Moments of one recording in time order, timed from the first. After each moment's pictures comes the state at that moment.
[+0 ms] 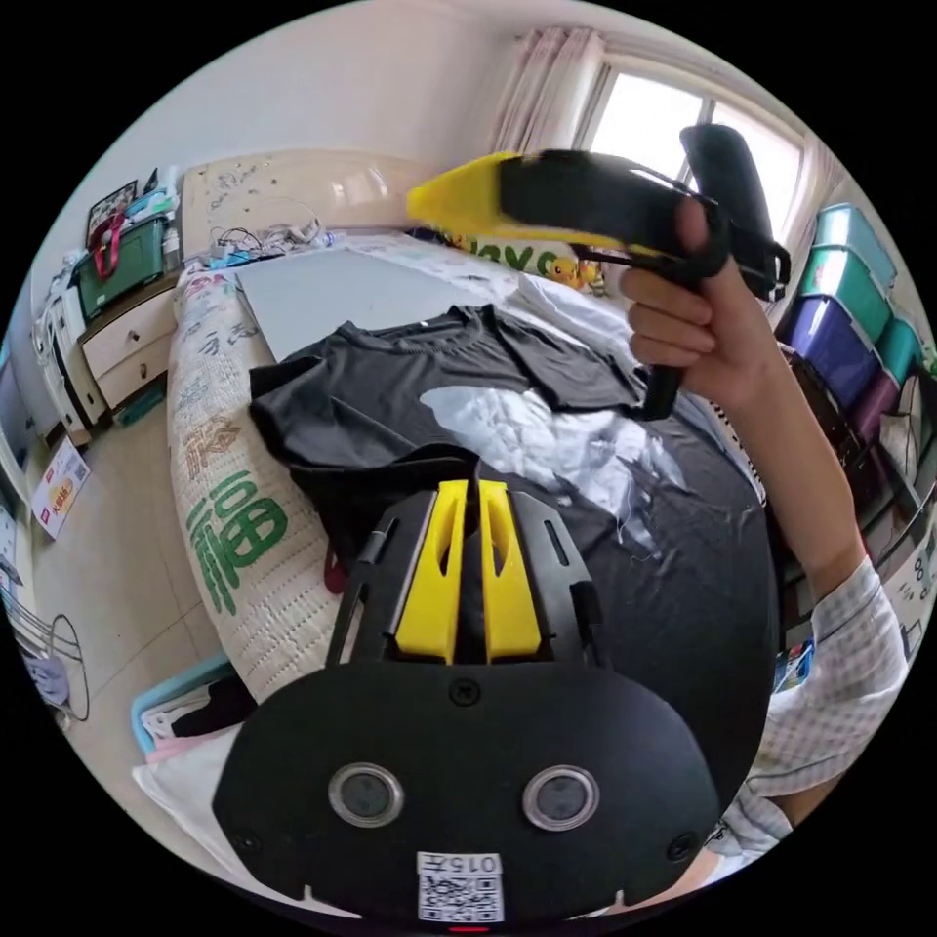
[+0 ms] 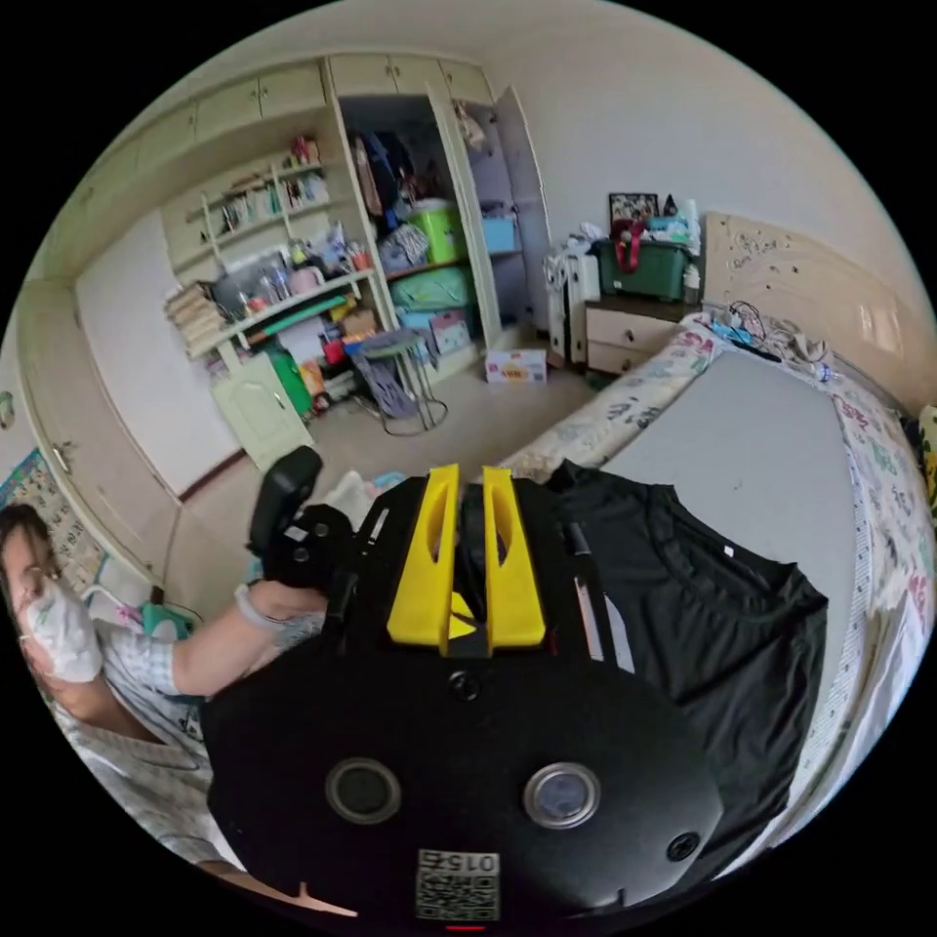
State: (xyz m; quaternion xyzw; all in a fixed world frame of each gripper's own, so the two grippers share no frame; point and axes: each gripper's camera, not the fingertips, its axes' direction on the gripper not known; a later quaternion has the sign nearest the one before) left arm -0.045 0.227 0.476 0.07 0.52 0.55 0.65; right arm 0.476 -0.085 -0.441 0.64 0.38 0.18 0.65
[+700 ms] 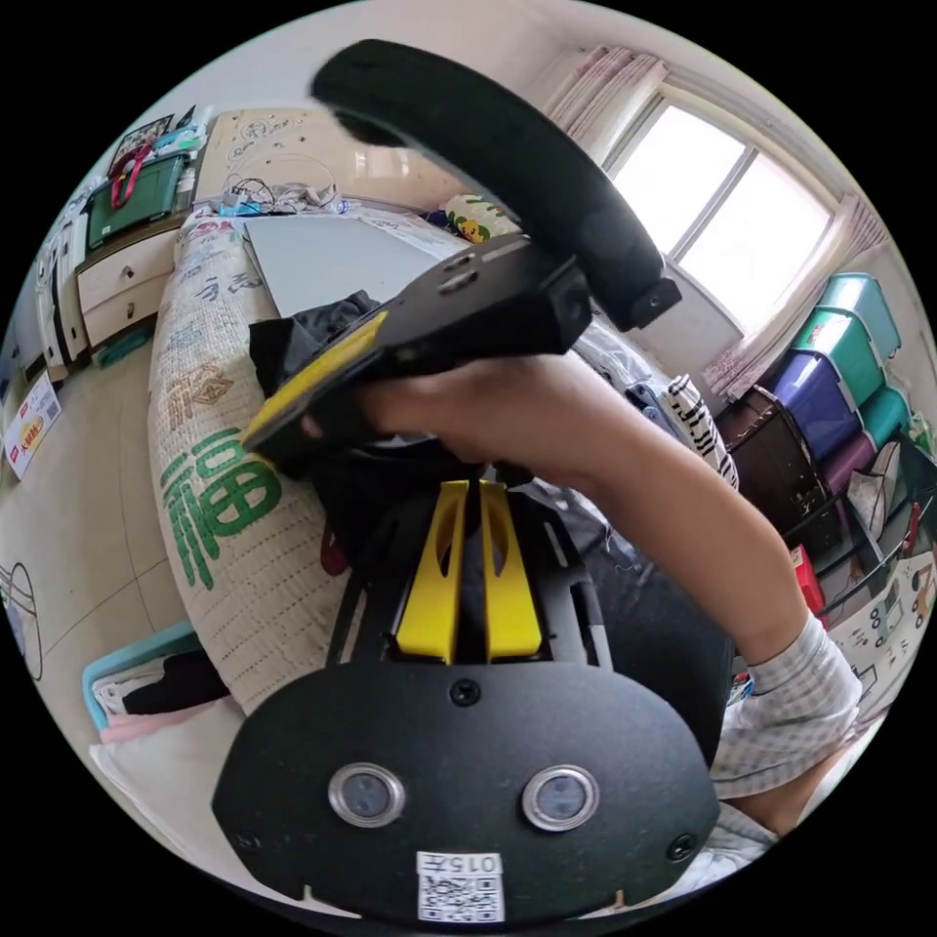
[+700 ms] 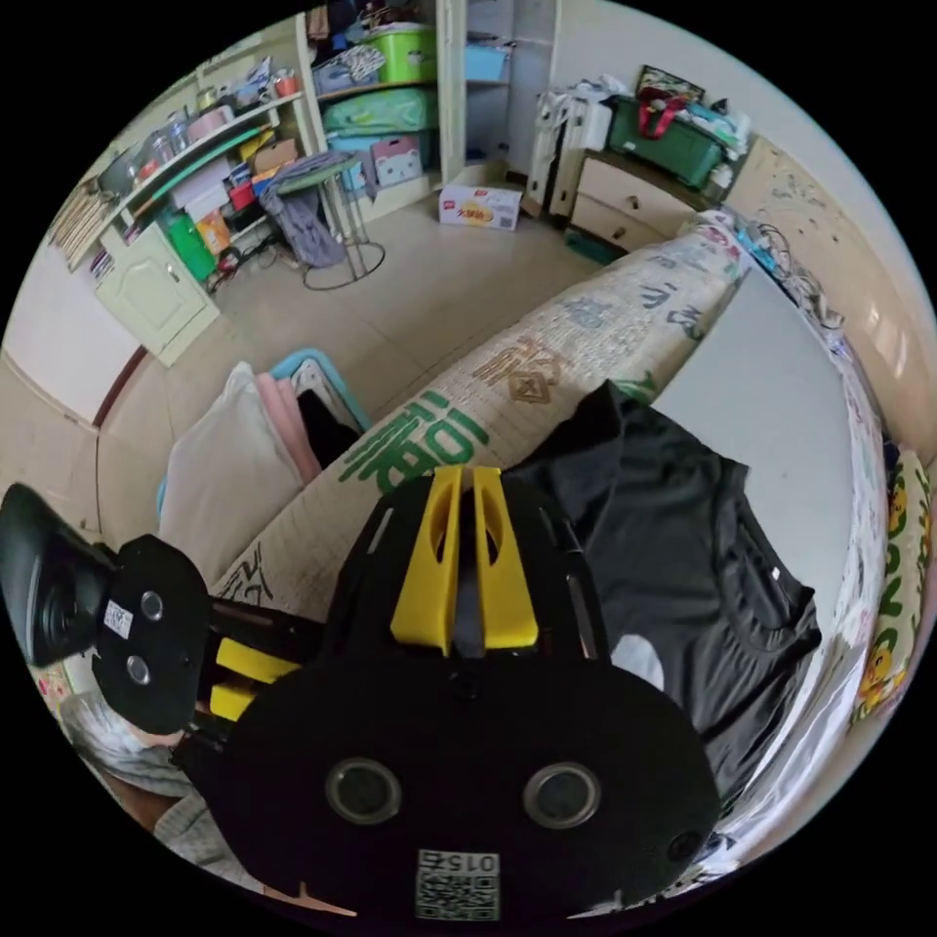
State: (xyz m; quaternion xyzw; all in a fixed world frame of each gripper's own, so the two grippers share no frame) left arm 0.005 0.177 0.442 -0.01 0.56 0.51 0.65; right arm 0.635 -0.279 -0.543 0.45 0.40 0.32 0.73
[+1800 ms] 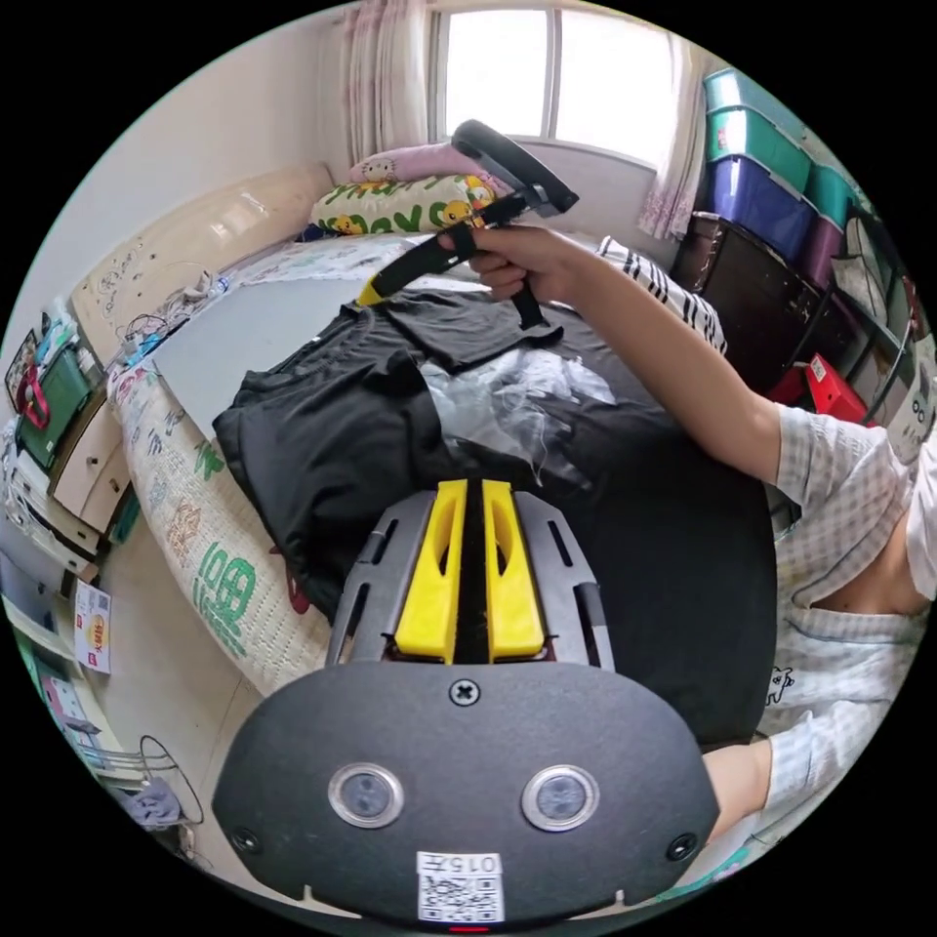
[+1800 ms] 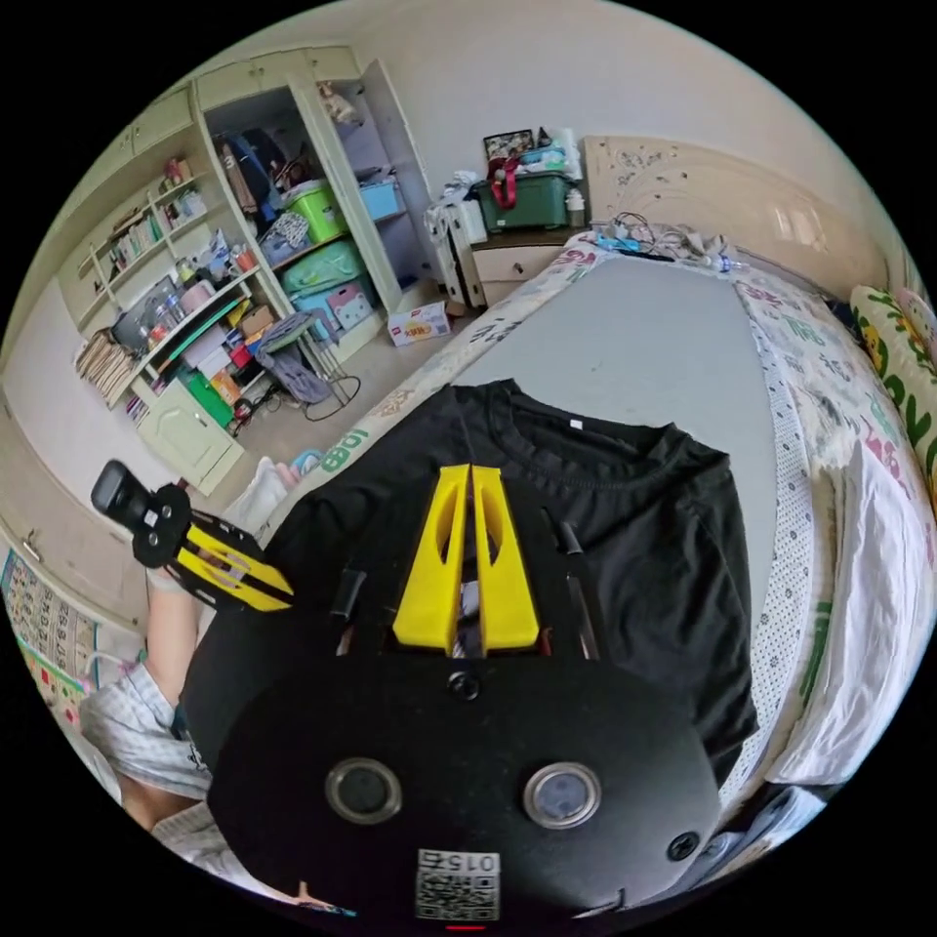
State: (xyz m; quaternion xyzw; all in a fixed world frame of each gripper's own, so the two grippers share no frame) left arm 0.004 0.186 0.268 0.12 0.47 0.68 0.54; right arm 0.634 -0.075 -0.524 0.62 0.34 0.31 0.63
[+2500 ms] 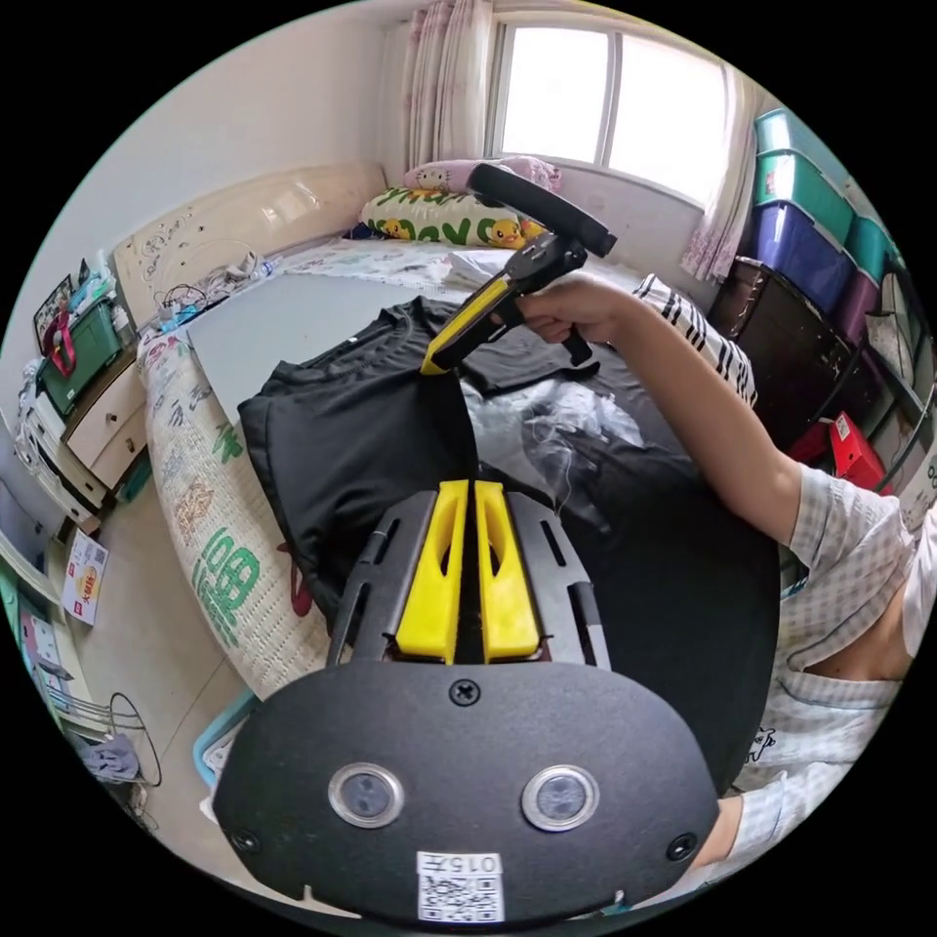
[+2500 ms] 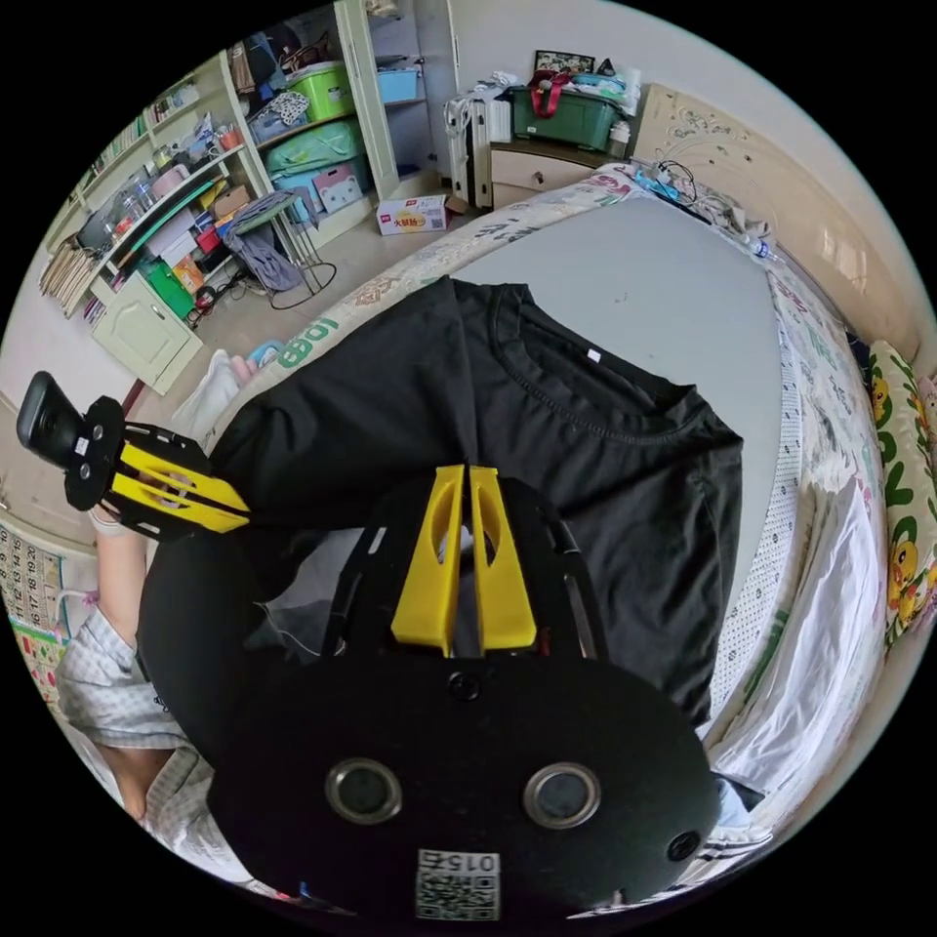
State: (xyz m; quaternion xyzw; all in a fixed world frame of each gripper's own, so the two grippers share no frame) left arm 0.003 0.156 0.262 0.11 0.48 0.64 0.59; right arm 0.667 -0.121 -0.513 0.48 0.37 0.36 0.71
